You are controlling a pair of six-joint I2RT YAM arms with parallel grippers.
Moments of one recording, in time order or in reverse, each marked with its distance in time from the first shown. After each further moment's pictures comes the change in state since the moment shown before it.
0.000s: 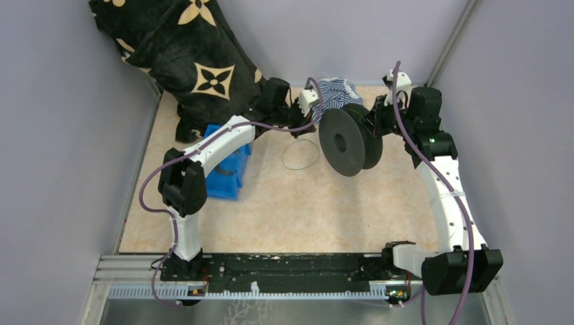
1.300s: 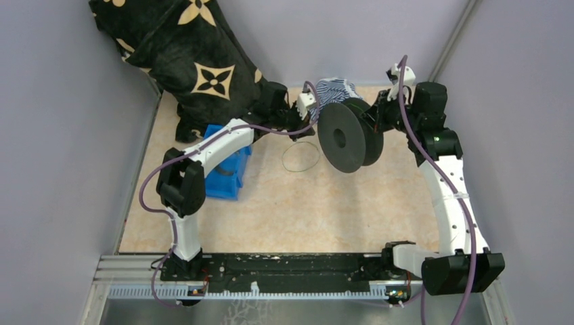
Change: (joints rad) left arm 0.010 -0.014 -0.066 0.061 0.031 -0.009; right arm 0.000 0.000 0.057 -0.033 -0.014 0.026
